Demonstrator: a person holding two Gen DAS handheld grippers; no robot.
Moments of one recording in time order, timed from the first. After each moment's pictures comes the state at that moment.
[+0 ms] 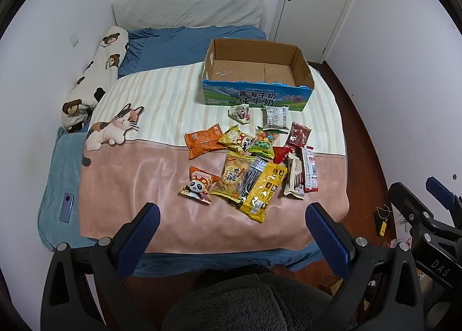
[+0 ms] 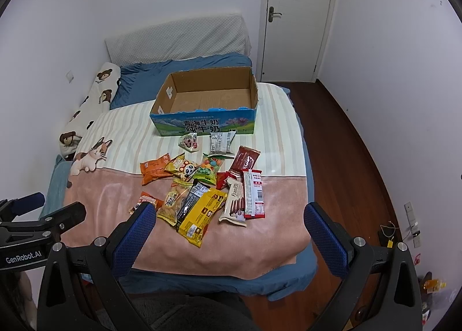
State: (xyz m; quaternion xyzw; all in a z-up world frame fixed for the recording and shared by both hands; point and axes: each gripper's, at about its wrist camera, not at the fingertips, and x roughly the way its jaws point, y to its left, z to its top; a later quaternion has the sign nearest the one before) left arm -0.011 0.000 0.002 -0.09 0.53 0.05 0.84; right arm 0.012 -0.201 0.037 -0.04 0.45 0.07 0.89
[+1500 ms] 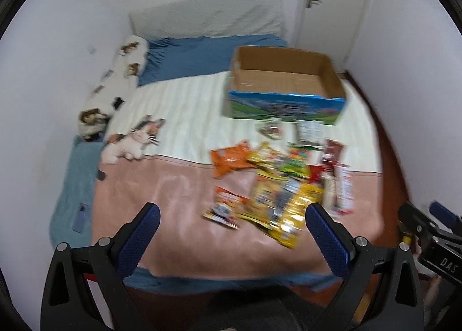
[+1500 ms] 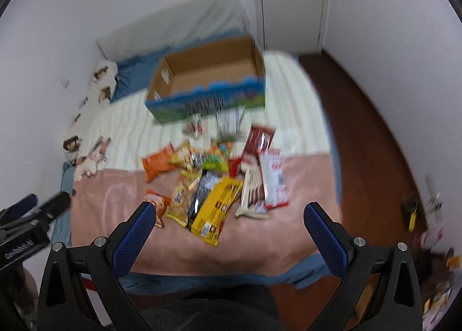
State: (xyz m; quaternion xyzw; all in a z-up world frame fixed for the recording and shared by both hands) left arm 0.021 0.030 -0.040 -0.05 0.50 0.12 0.85; right arm 0.069 -0.196 -0.045 0.03 0.52 0.08 0.85
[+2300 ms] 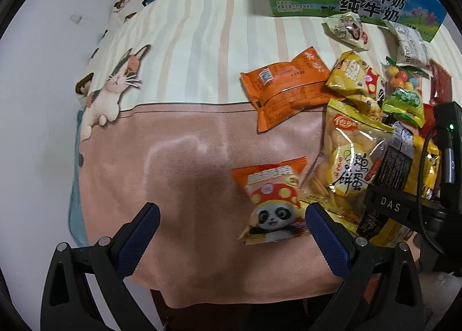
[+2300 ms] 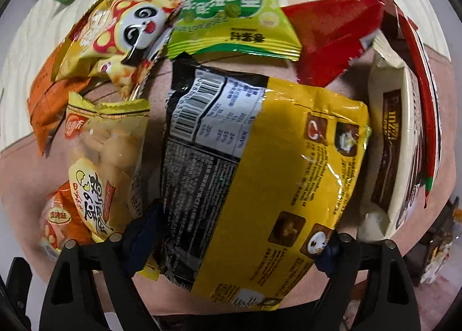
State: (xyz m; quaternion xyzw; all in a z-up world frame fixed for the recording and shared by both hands) left arm 0.104 0.082 -0.258 0.02 0.65 0.15 0.75; right arm 0.174 -0.090 -0.373 0.04 0.71 0.01 0.70
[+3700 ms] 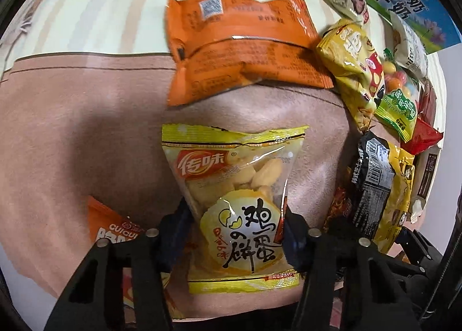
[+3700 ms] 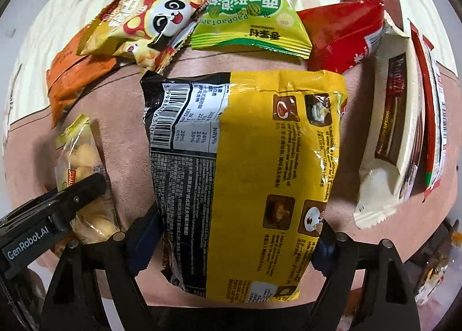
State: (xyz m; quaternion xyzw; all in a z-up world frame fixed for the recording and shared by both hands) left arm 0.111 0.100 -0.338 -0.16 0.69 0.02 0.71; right arm 0.065 -0.078 -0.439 0.01 0.70 0.05 0.71
